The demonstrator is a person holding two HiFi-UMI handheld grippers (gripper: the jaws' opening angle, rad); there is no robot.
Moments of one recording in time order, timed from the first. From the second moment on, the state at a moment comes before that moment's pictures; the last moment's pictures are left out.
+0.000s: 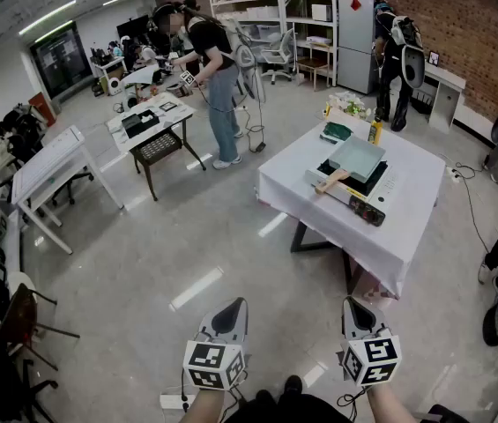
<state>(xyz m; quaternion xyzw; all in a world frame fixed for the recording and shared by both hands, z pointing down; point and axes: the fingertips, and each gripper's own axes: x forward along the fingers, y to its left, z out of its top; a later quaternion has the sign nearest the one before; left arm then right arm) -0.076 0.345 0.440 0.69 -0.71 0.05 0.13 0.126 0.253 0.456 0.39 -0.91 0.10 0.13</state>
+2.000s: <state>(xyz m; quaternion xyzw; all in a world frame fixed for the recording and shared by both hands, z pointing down) -0.187 0.090 0.466 0.72 -0.67 0.06 0.15 0.048 0.010 0.459 0.43 -0.88 0.19 0.07</state>
